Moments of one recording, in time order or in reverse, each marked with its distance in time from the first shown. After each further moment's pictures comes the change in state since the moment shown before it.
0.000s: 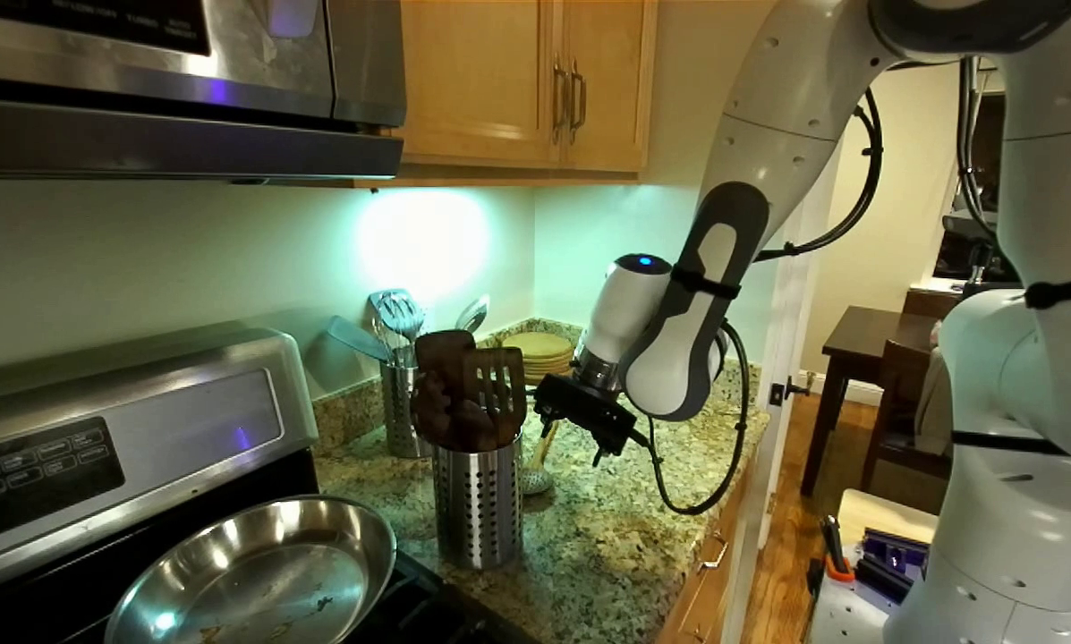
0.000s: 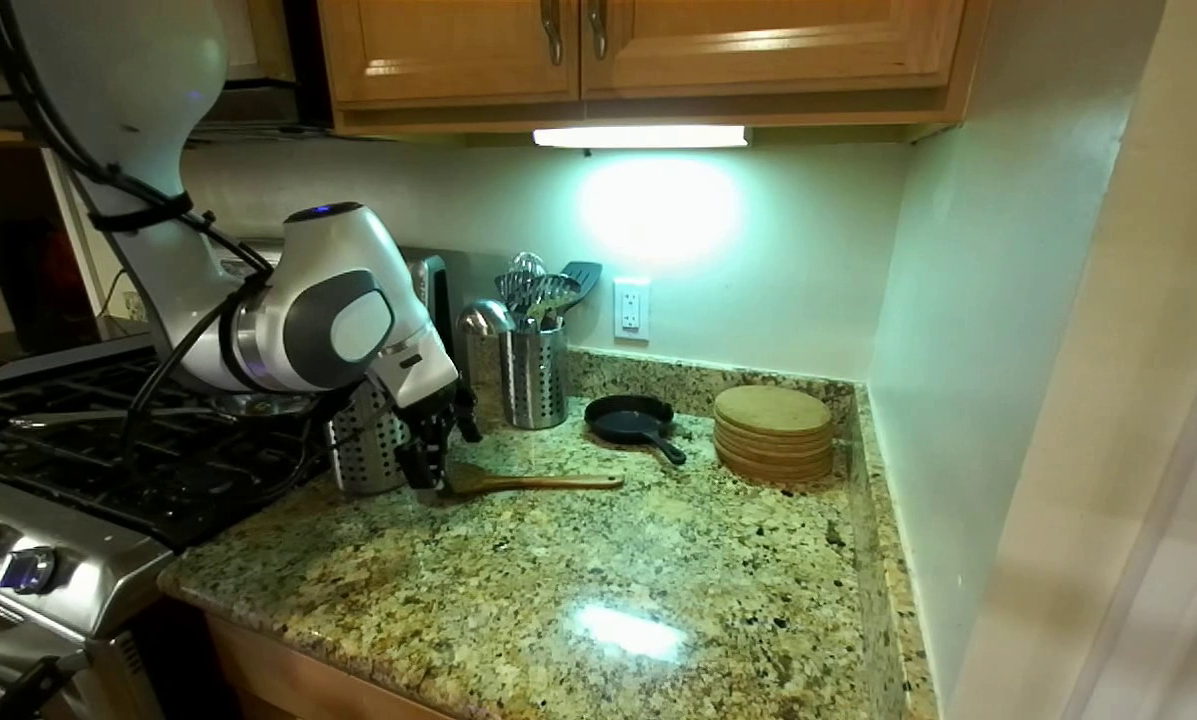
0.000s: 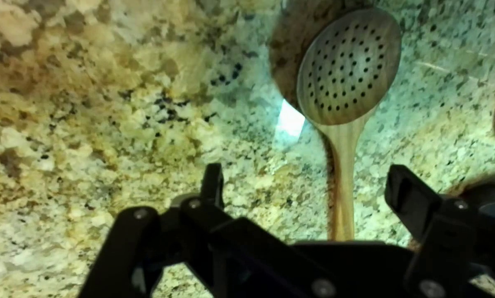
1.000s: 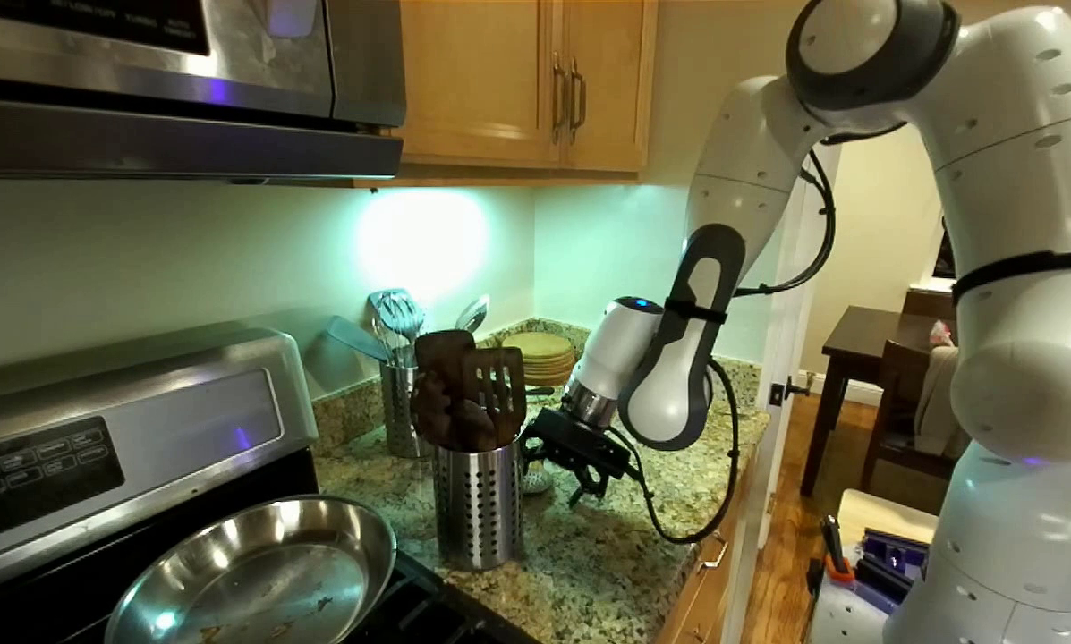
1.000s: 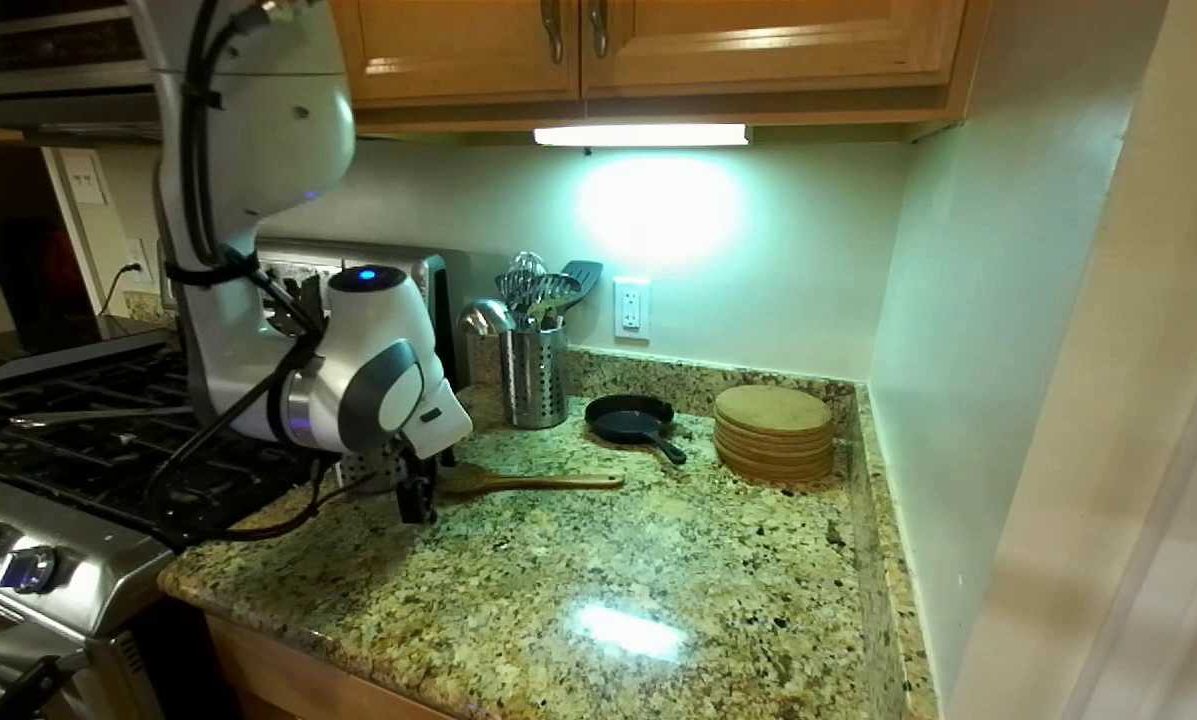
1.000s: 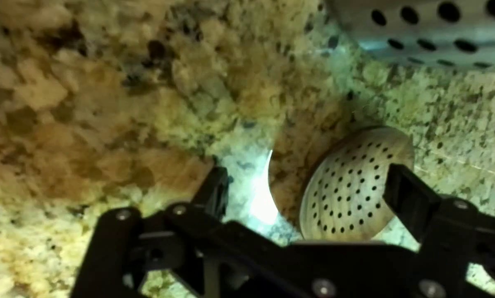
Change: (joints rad) arm -0.859 0.240 0.798 0.102 -0.216 0.121 -0.068
